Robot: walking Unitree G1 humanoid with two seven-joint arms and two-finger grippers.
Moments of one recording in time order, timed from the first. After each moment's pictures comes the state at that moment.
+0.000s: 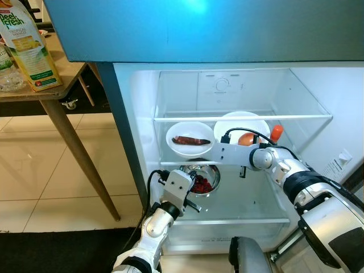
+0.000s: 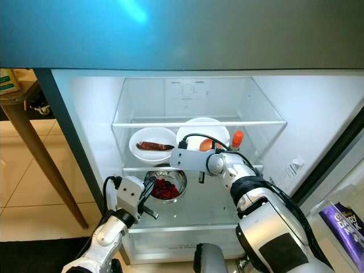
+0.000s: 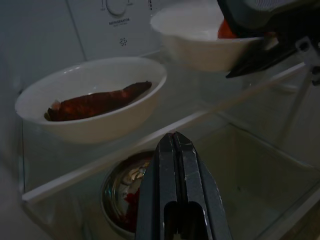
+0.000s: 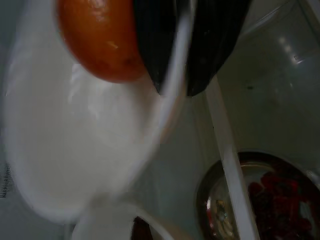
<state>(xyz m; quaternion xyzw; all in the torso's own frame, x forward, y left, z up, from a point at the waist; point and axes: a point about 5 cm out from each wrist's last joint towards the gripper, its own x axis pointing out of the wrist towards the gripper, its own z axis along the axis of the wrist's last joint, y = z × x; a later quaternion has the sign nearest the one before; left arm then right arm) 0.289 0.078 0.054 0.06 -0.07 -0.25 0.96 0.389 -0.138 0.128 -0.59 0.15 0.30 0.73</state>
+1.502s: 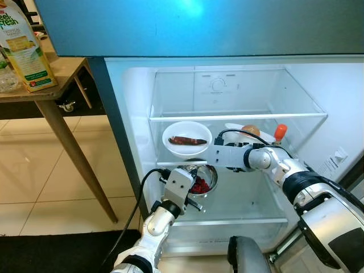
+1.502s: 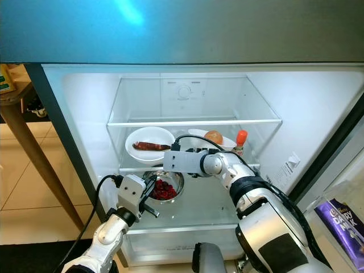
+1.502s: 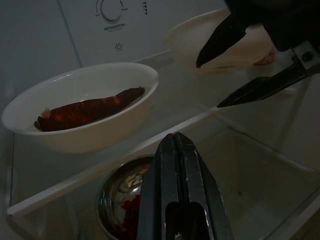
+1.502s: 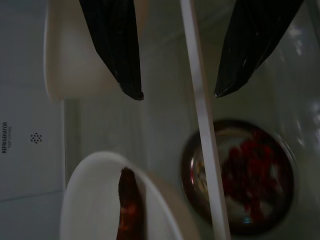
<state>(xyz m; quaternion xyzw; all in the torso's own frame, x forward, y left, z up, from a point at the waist) 0.289 0.076 0.054 0.07 -0.08 -0.25 0.96 0.383 -0.120 0.131 -0.53 0.10 0.38 0.75</state>
